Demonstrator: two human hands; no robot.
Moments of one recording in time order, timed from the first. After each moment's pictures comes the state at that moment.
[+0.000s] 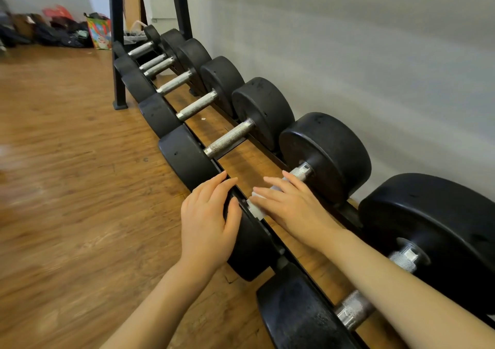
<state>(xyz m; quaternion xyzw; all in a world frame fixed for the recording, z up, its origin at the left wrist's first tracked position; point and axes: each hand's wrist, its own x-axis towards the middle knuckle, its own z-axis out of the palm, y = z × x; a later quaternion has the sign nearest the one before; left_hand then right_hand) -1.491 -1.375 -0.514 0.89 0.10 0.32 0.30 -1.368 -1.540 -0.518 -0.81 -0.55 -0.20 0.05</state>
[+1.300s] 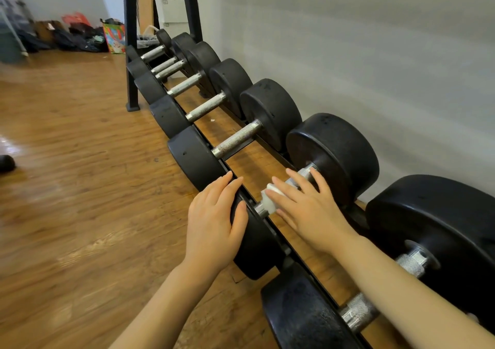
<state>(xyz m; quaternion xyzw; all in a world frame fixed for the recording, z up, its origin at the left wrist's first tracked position) -1.498 -1.375 -0.514 0.91 0.08 0.31 0.27 -1.373 -1.553 -0.513 -0.85 -0.48 -0.20 -0.02</state>
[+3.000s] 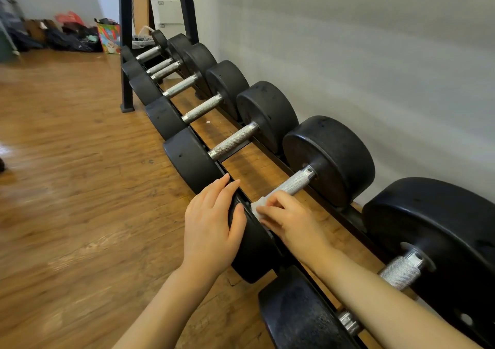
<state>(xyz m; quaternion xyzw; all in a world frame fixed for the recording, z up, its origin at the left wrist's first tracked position) -1.496 -1.376 -0.515 0.91 0.10 0.31 0.27 -1.398 -1.534 -0.523 -0.86 -0.41 -0.09 0.30</state>
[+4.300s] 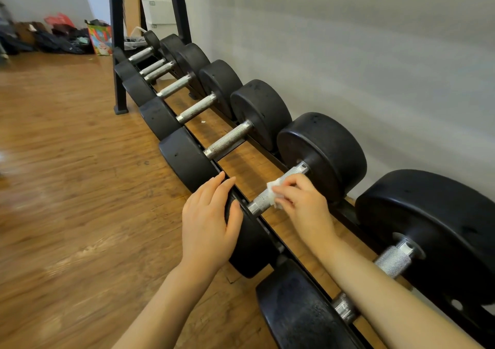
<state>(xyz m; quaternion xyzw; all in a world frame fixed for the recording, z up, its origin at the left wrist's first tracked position) -1.495 -1.377 -0.517 0.90 0.10 0.32 0.27 -1.384 -1.546 -0.521 -0.87 -0.34 -0.16 0.31</state>
